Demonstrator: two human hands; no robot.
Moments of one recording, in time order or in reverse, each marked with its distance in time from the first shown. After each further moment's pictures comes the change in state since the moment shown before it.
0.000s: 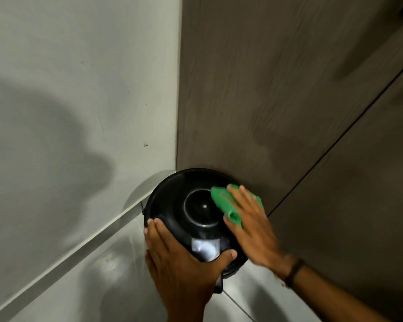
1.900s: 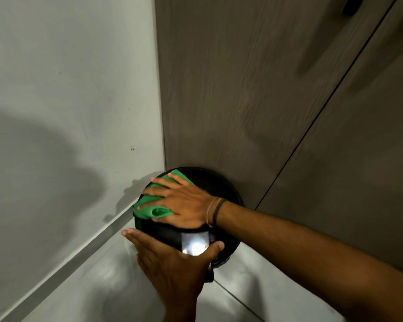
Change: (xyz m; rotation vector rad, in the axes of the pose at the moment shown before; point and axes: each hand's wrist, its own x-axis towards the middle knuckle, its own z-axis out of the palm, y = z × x) left_hand -0.007 0.009 -0.004 -0.178 -0.011 -0.094; right_hand 0.098 -0.075 0.027 -0.414 -0.295 -0.601
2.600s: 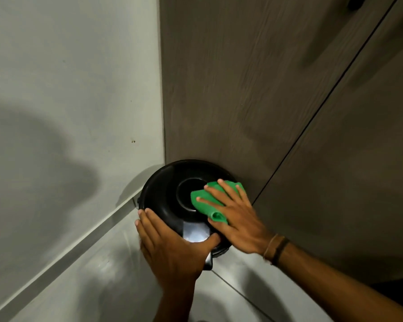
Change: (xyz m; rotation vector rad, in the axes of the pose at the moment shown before) left_hand 0.012 -0.012 0.004 0.192 -0.010 0.066; right_hand -0.136 -0.006 0.020 0.255 0.116 0.447
